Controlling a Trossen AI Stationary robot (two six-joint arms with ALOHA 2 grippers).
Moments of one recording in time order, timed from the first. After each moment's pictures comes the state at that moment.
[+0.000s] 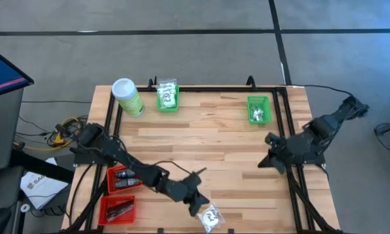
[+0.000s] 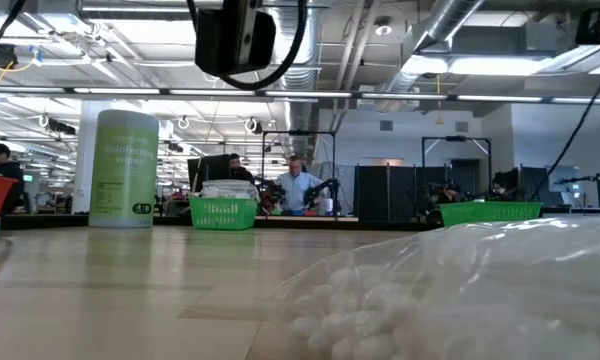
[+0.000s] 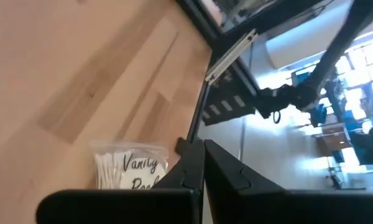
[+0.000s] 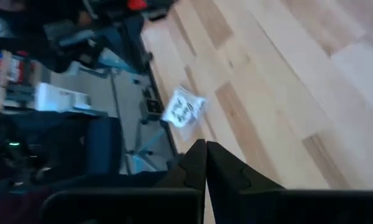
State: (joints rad) left arm -0.52 1.88 1.22 0.19 -0.24 -1.10; right arm 0.59 0.76 0.84 -0.73 0.13 1.17
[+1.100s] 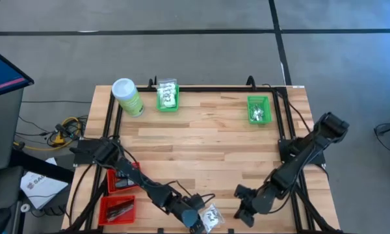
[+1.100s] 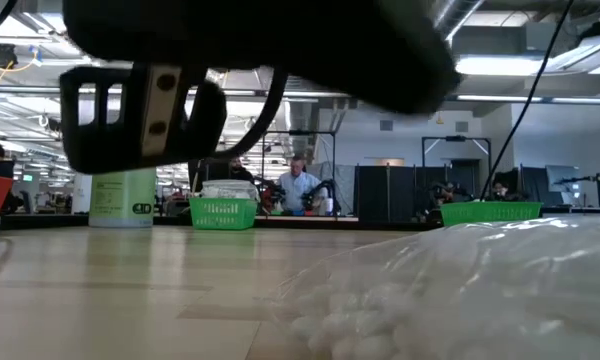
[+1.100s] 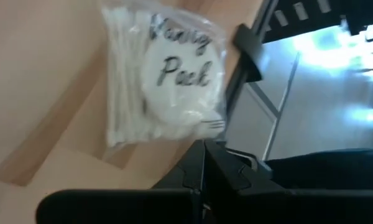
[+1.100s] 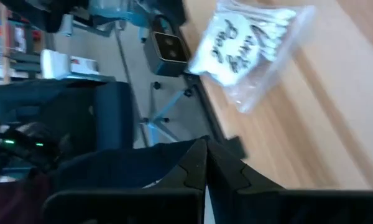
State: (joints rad) left arm -0.62 2.14 1.48 -0.12 -0.09 -1.23; right arm 0.82 1.58 0.84 0.06 0.10 1.39
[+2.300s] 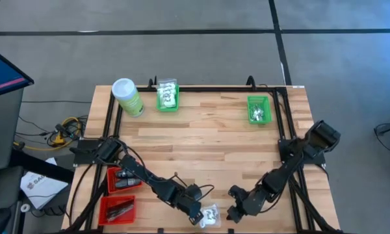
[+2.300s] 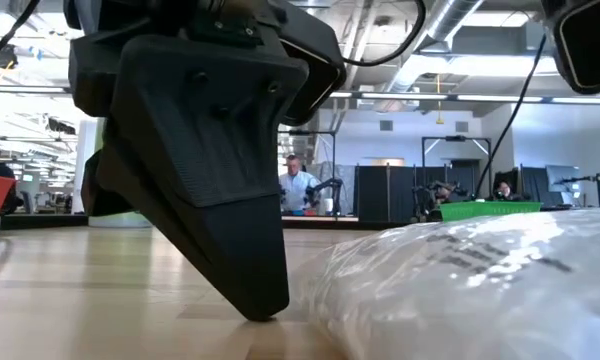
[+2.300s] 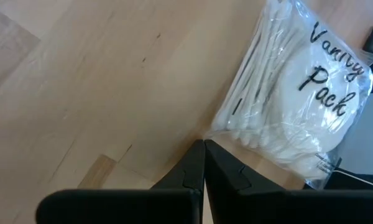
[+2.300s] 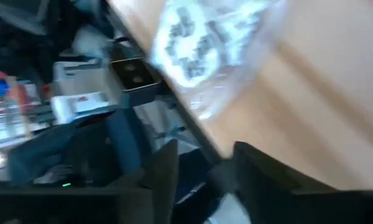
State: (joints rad) left arm -0.56 2.16 1.46 -0.34 -0.08 -1.22; right arm 0.78 1.74 0.84 0.21 0.08 1.69
